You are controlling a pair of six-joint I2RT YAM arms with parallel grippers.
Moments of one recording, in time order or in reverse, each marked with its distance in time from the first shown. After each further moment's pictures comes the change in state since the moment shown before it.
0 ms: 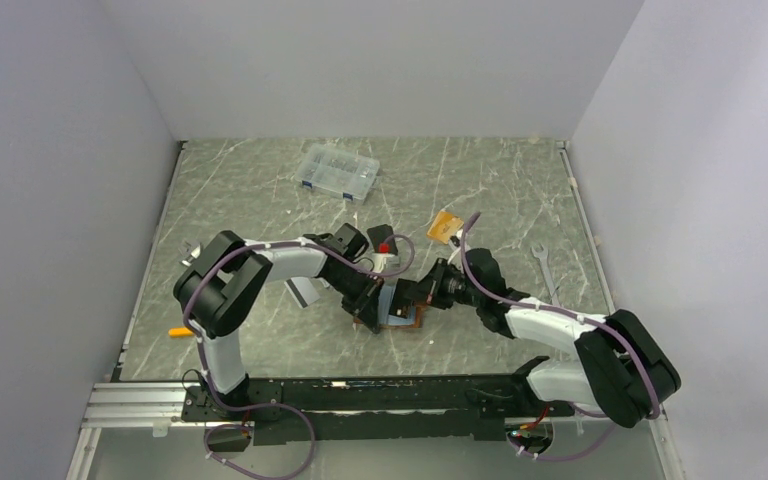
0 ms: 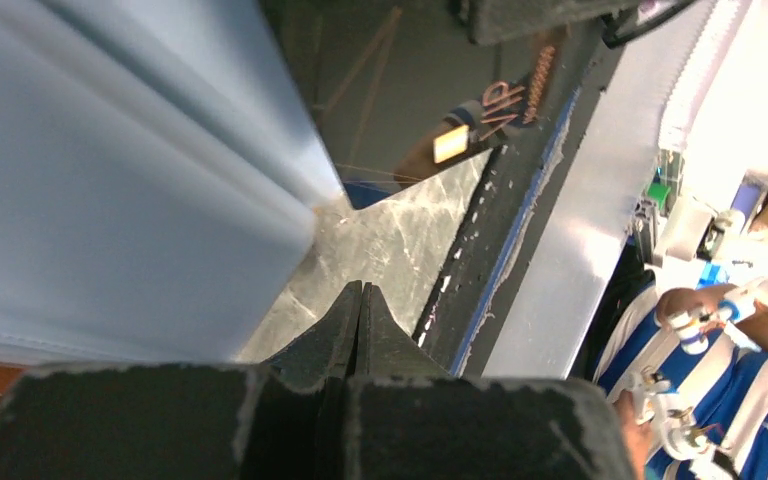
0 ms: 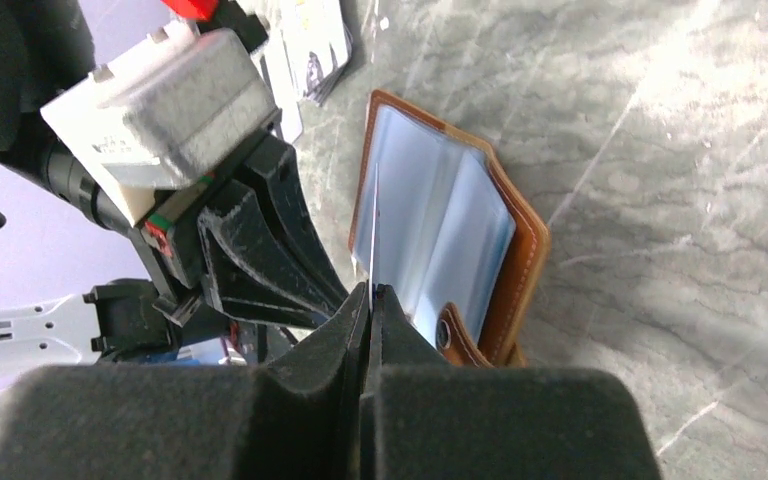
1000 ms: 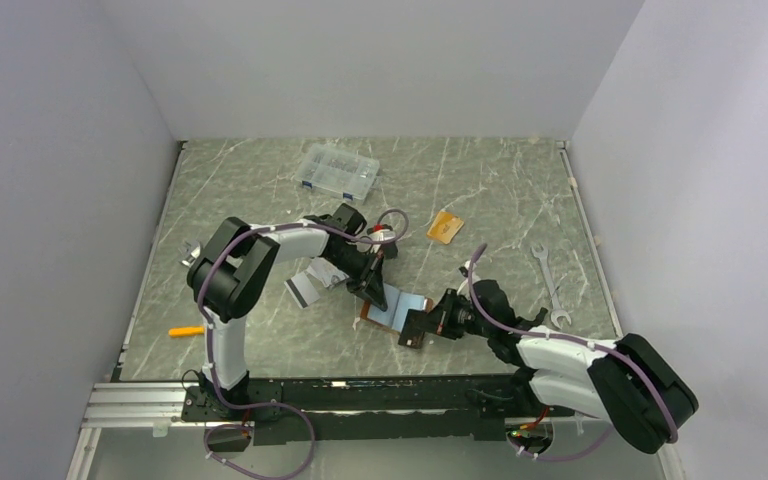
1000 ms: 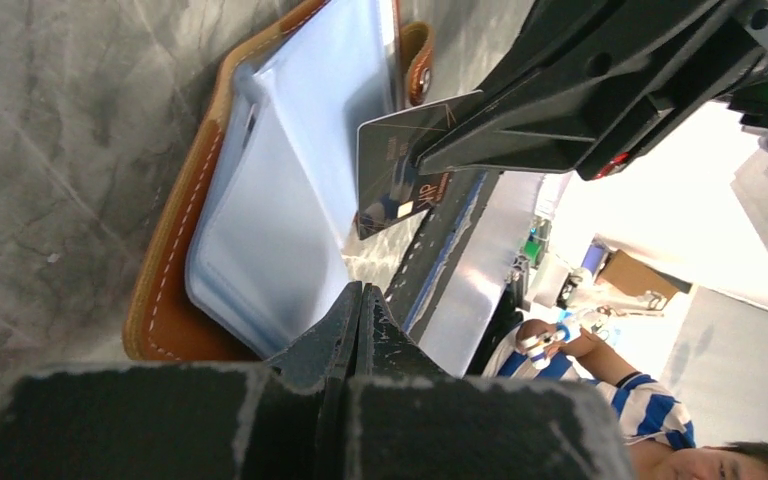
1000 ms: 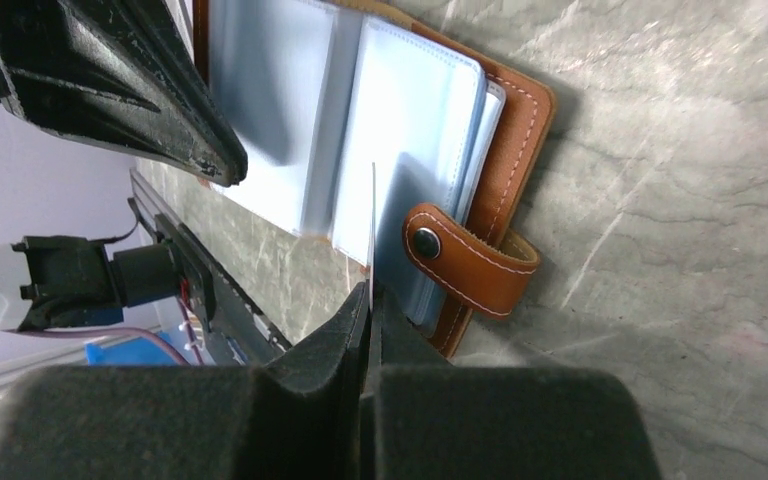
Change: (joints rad) left arm 0.082 0.120 0.172 -0.057 0.116 -0.190; right arm 0.064 -0.143 -0.217 0.012 0.058 0.025
